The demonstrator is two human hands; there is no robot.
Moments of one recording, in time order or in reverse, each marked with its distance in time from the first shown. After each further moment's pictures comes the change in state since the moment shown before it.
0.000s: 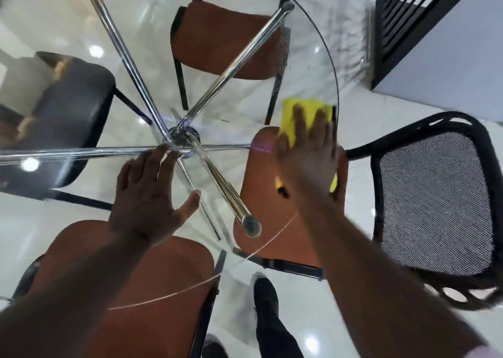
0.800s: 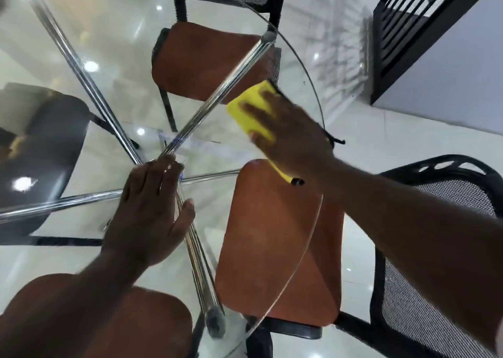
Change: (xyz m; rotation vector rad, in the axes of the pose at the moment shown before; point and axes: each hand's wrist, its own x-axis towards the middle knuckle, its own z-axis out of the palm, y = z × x) left_hand 0.124 0.052 0.016 -0.043 0.149 0.212; right_hand 0.192 0.033 0.040 -0.122 -0.153 -0.771
